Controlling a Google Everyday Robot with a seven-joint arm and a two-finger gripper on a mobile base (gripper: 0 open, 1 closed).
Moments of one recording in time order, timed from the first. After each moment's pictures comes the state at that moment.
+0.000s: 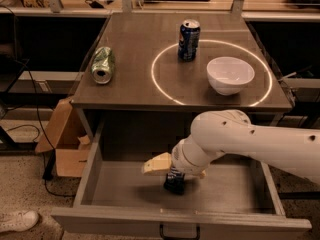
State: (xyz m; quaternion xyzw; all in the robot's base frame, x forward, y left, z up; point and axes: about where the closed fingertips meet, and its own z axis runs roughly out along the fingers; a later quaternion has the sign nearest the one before) arm 0.453 -0.040 0.626 -0.03 0.98 0.19 0.06
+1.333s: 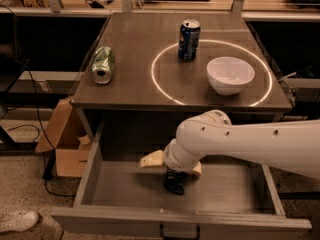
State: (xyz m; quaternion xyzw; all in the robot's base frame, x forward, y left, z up) arm 0.483 -0.031 0.592 0.02 0.99 0.15 0.08
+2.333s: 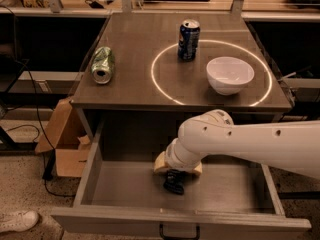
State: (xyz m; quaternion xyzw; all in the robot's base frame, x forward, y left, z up) arm 0.483 -0.032 0.592 0.02 0.99 0.15 0.08
